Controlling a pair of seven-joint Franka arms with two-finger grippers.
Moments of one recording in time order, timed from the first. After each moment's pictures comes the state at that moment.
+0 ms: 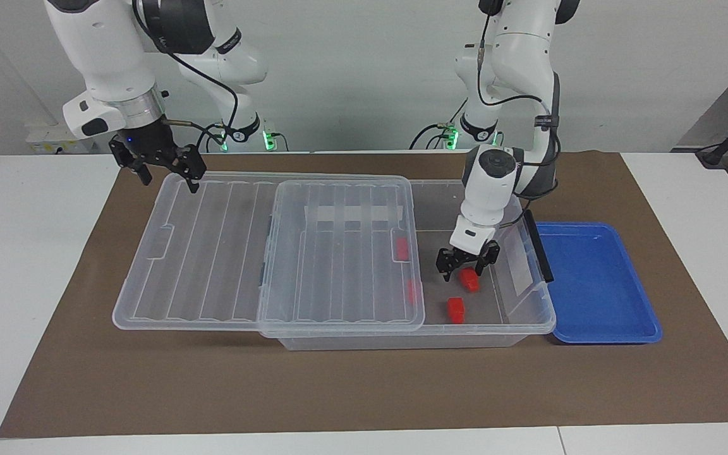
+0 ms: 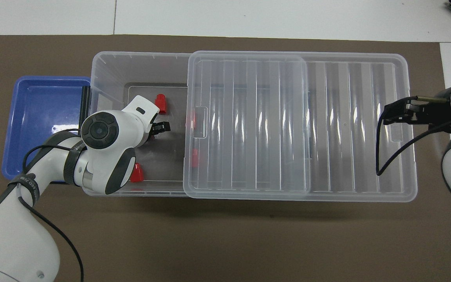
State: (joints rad) left arm -0.38 0.28 0.01 -2.09 0.06 2.56 -0.53; right arm -0.02 0.00 0.08 -1.61 -0.05 1.63 0.28
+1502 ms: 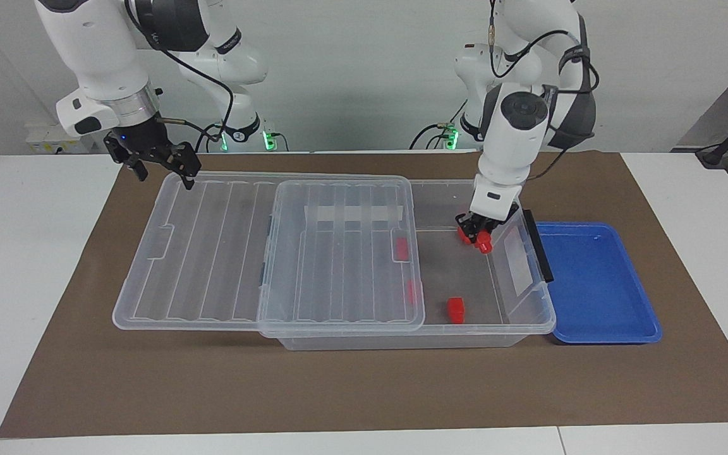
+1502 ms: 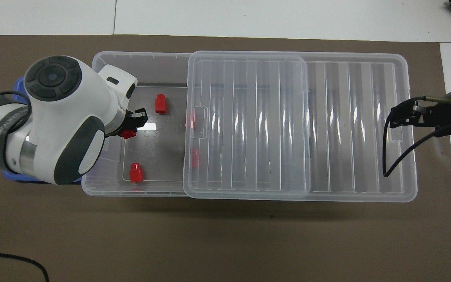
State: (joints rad) left arm -0.38 0.13 0.01 -1.74 0.06 1.84 -0.64; right arm -0.04 0.00 0.08 -1.62 -0.05 1.61 0.28
